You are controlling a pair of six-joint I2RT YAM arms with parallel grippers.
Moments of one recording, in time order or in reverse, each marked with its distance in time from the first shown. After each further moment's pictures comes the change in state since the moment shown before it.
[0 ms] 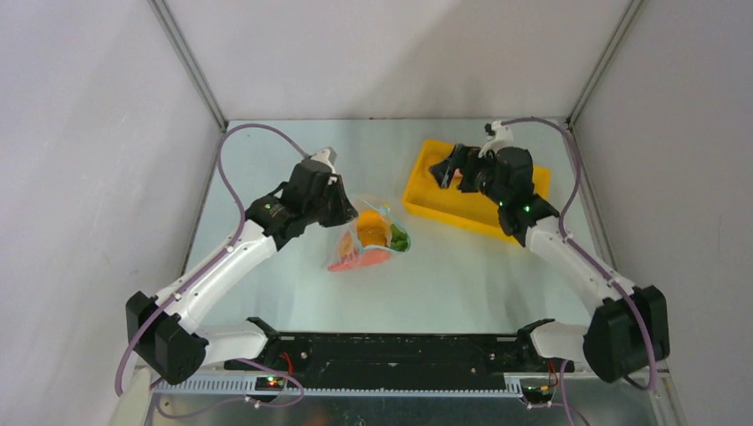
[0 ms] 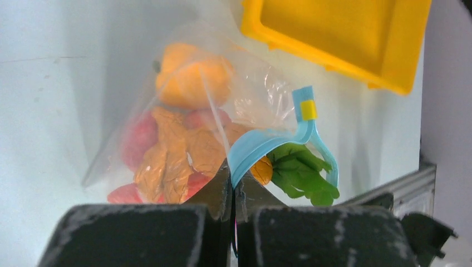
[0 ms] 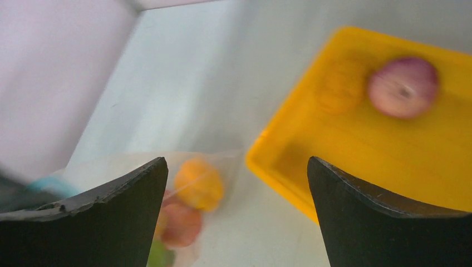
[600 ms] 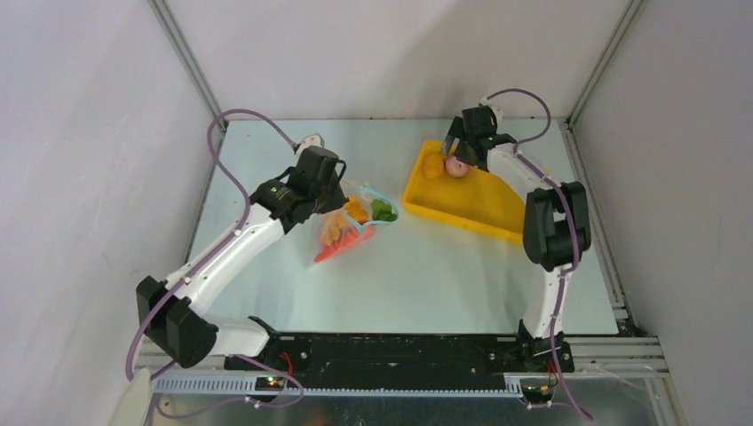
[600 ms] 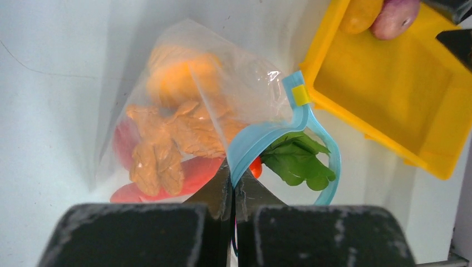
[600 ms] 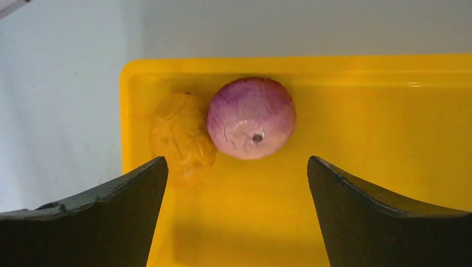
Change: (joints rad) left arm 0.018 0.085 0.161 -0.121 -0.302 -0.093; right arm -0.136 0.749 0.681 -0.503 0.438 0.156
